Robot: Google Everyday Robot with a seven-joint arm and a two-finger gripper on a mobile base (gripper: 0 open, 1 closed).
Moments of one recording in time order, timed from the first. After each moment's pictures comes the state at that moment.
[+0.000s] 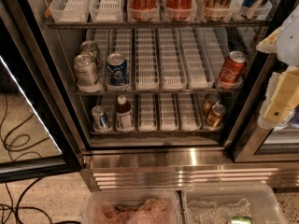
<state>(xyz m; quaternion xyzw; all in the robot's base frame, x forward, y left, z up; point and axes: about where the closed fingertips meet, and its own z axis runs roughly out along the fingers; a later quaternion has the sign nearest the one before) 0.438 -0.217 0.976 -0.60 0.78 -0.03 0.16</state>
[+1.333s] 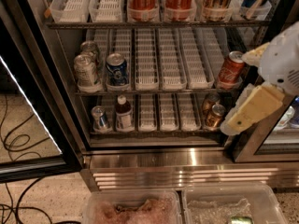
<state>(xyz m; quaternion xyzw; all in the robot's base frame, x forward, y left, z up) 0.437 -0.172 0.962 -0.54 0.80 0.04 0.27</state>
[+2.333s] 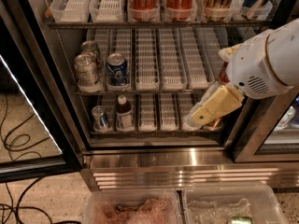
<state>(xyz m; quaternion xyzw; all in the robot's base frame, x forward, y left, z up) 0.456 -0.119 0.959 -0.50 0.79 0.06 0.36</state>
